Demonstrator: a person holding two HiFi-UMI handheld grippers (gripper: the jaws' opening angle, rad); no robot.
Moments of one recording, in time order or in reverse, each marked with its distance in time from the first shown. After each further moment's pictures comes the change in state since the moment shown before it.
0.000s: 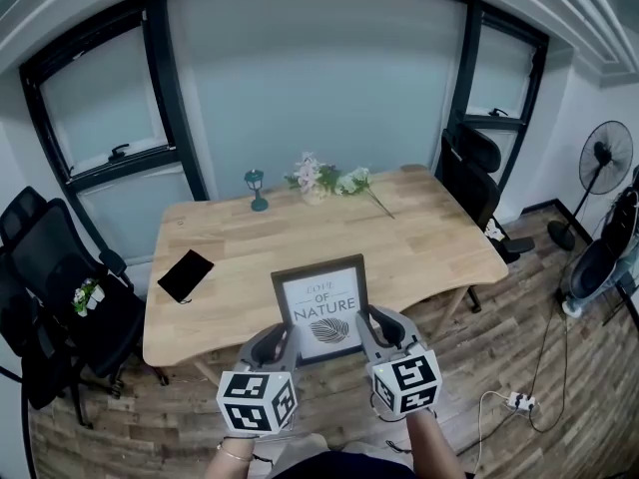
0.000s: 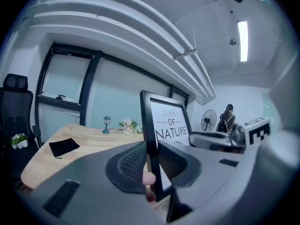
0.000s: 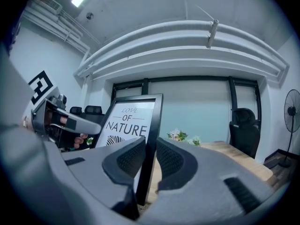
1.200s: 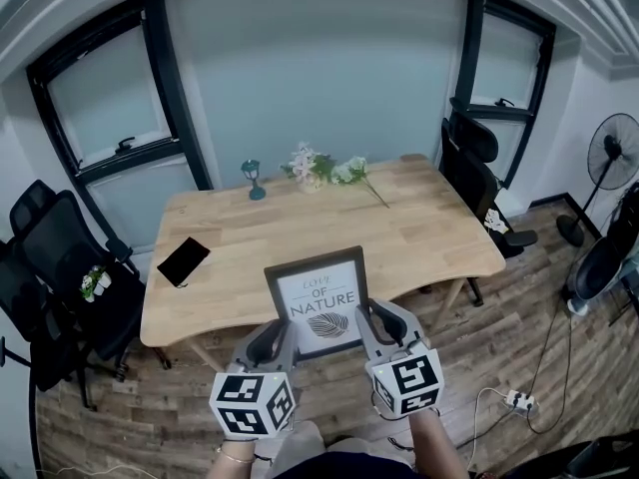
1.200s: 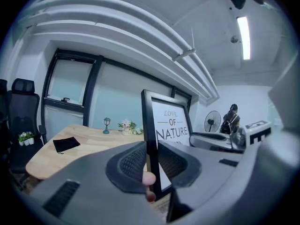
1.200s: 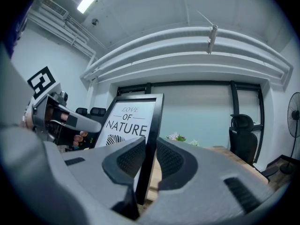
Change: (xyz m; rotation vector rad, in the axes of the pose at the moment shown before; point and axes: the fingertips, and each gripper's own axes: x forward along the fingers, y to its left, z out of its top) left arm -0.013 -0.072 0.006 -0.011 -0.022 0.069; right arm -0.056 -0.039 0.012 -0.032 -0.043 0.053
